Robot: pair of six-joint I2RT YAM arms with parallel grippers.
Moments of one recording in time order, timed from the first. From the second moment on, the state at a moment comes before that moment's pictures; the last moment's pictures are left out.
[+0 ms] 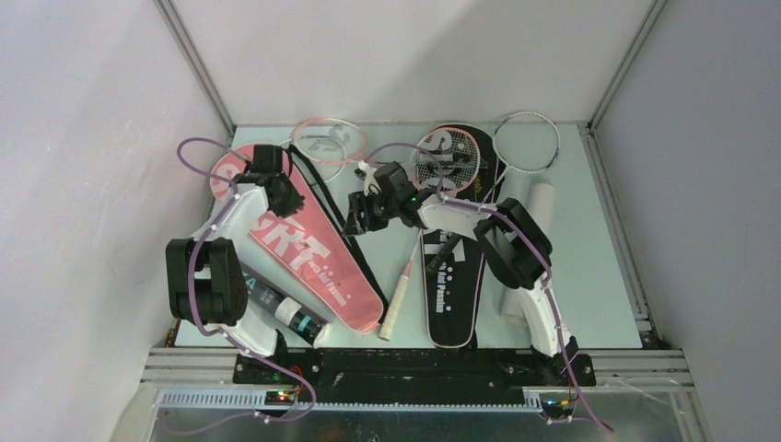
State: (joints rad) left arm -0.02 1.60 1.20 -0.57 -0.06 -0.59; right arm 0.76 2.15 1.55 -0.04 -0.48 0.50
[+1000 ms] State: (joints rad) left arm 0.05 1.57 1.12 -0.53 -0.05 -0.58; right arm 0.80 2.38 1.71 0.03 -0.54 0.54
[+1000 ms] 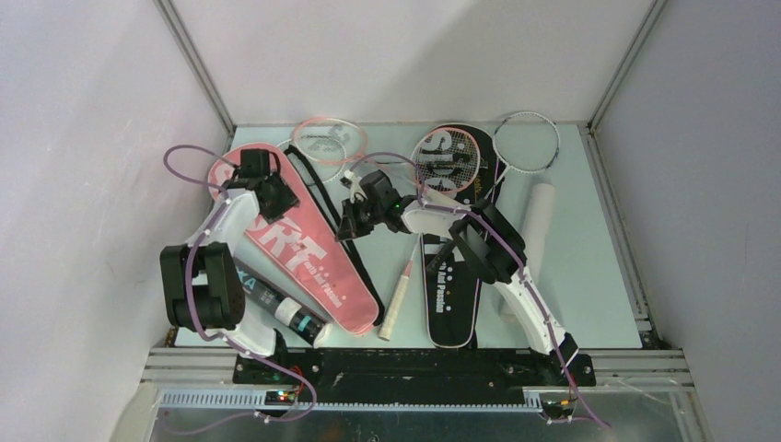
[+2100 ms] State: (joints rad) left arm 0.05 1.56 1.23 -0.55 0.08 -0.58; right arm 0.99 2.09 1.59 0.05 -0.12 0.10
